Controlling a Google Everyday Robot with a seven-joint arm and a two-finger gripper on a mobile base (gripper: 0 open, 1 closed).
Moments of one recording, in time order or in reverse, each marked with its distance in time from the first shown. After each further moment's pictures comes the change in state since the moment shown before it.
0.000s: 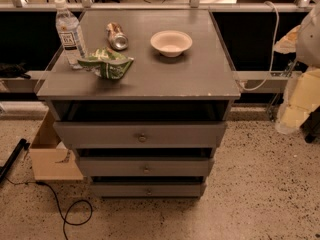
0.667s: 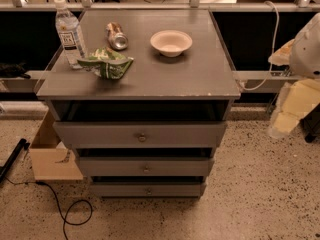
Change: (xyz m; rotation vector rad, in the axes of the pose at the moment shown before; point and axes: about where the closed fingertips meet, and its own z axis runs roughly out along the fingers) arm 0.006 -0.001 0.028 -0.049 -0.049 0.040
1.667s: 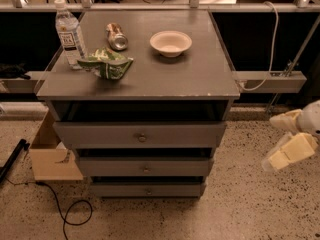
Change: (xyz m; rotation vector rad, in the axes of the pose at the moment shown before) arm 0.066 0.027 0.114 -0.249 -0.395 0.393
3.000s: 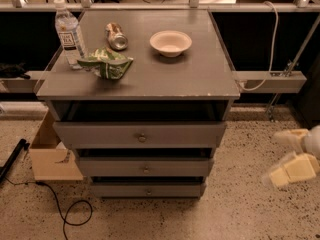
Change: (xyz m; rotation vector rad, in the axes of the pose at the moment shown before) arm 0.028 0.010 0.013 0.017 -0.133 0.078
